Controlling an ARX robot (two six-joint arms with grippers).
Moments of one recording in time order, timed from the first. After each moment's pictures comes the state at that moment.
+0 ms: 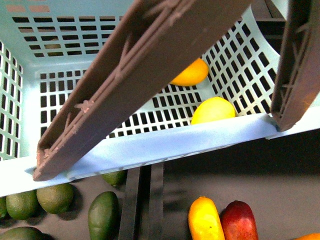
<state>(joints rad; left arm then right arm) -0.59 1.42 1.24 -0.40 0.14 -0.91 0.16 0.98 0.43 0.56 0.15 0.06</state>
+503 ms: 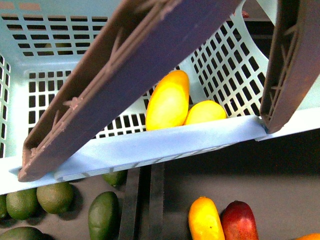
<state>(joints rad) -0.59 1.42 1.24 -0.40 0.13 -0.91 0.02 0.75 0.16 0.58 0.01 0.01</state>
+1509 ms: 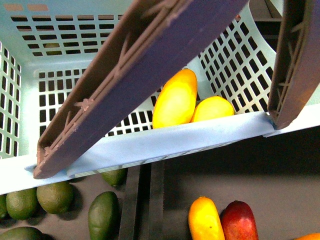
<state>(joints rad) -0.59 1.42 1.24 -0.40 0.13 -0.91 0.00 0.33 0.02 0.33 0.00 0.01</state>
